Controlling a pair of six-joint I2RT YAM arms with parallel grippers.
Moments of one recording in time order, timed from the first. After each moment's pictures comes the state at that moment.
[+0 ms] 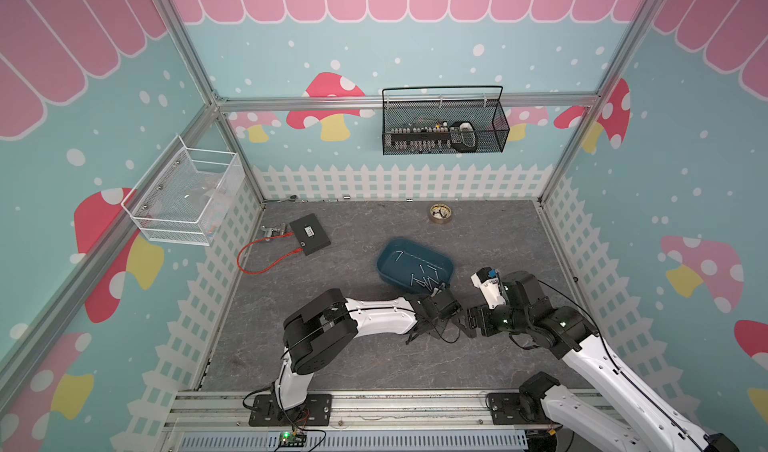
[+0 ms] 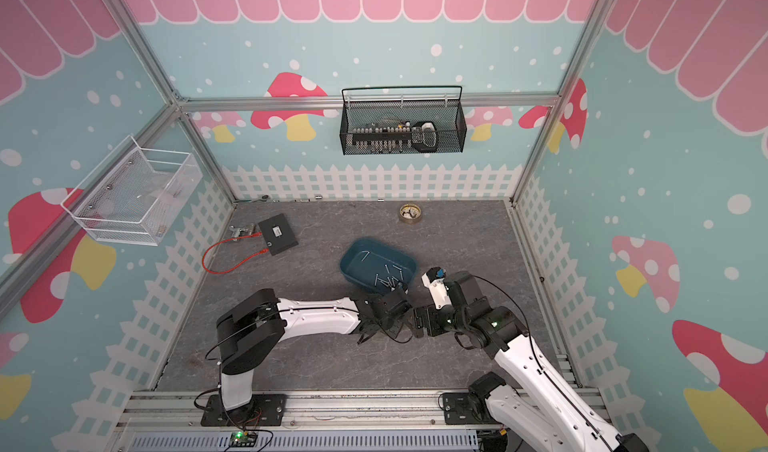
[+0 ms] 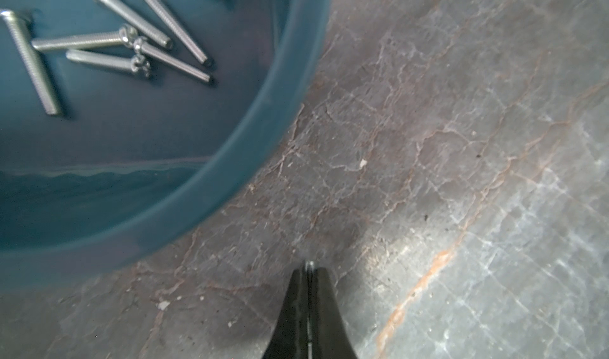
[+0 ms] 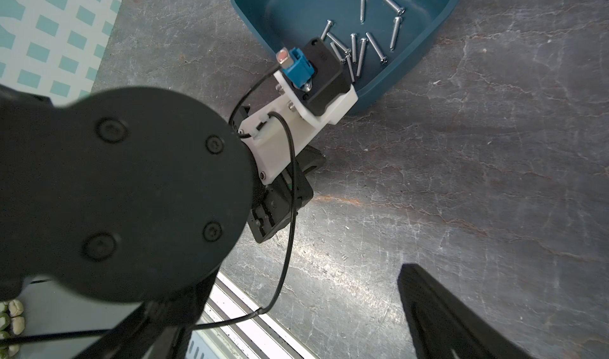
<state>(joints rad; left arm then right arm) -1.08 1.97 1.25 -0.42 -0.21 -0.49 0.51 0.81 0.76 -0.83 -0.29 0.30</state>
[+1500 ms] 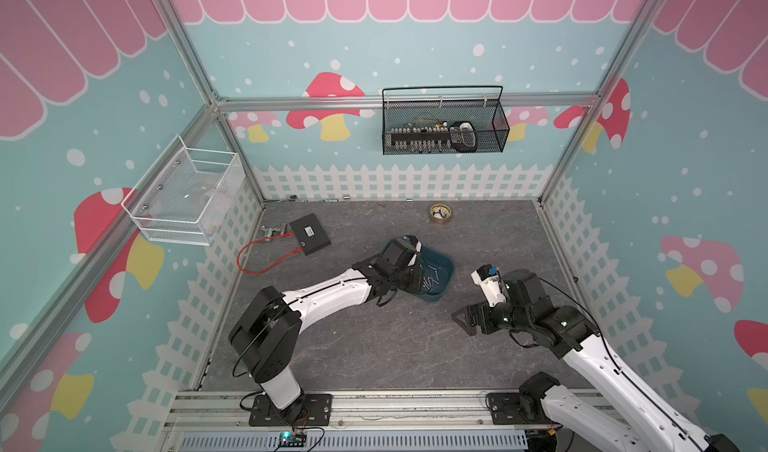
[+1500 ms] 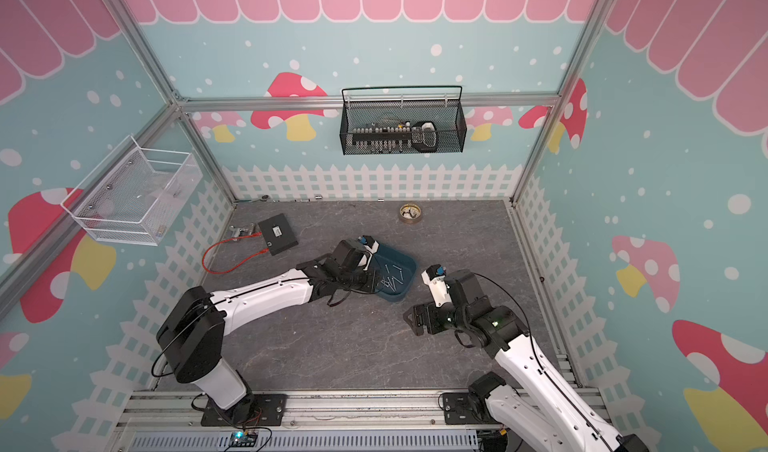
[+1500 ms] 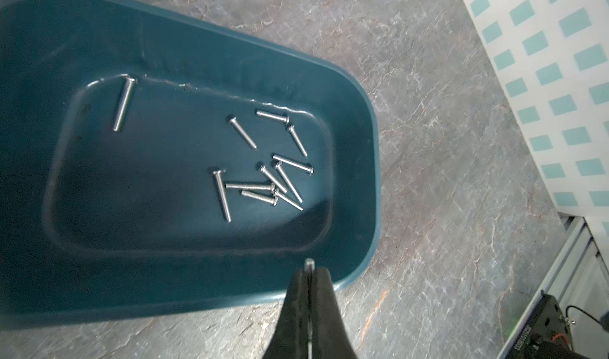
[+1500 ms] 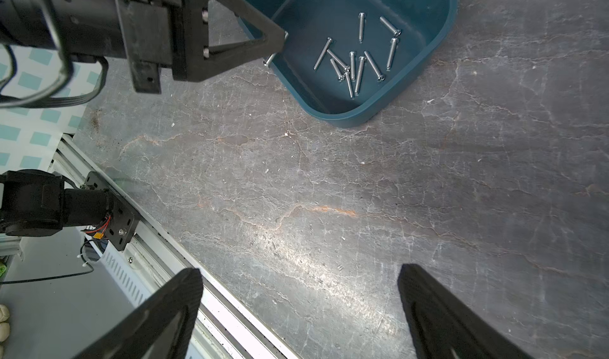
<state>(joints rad) -0.75 1.70 1.18 -0.27 0.12 -0.46 0.50 0.81 0.77 -0.81 -0.28 0.27</state>
